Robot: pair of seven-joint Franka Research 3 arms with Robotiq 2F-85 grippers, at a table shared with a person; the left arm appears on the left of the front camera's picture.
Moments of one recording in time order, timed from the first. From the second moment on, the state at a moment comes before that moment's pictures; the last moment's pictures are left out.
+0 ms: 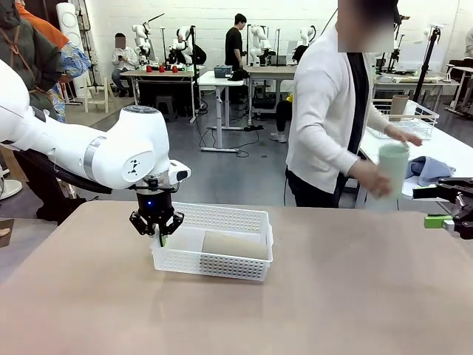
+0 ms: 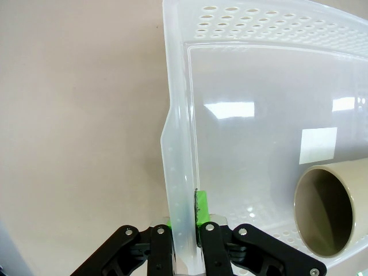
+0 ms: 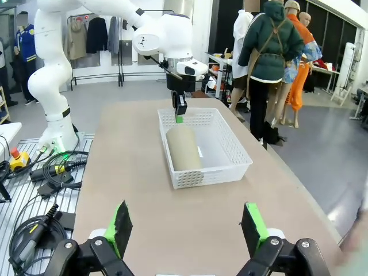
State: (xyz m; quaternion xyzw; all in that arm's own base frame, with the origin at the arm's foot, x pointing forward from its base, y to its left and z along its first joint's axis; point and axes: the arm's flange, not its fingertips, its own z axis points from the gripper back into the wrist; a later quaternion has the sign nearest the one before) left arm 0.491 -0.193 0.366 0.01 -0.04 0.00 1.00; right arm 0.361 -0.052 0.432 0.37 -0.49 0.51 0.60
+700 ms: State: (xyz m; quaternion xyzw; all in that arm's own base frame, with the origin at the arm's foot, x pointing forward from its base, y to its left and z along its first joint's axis) left arm 0.491 -0.193 0.366 0.01 -0.04 0.00 1.00; right arm 0.361 -0.052 0.432 0.37 -0.49 0.51 0.60
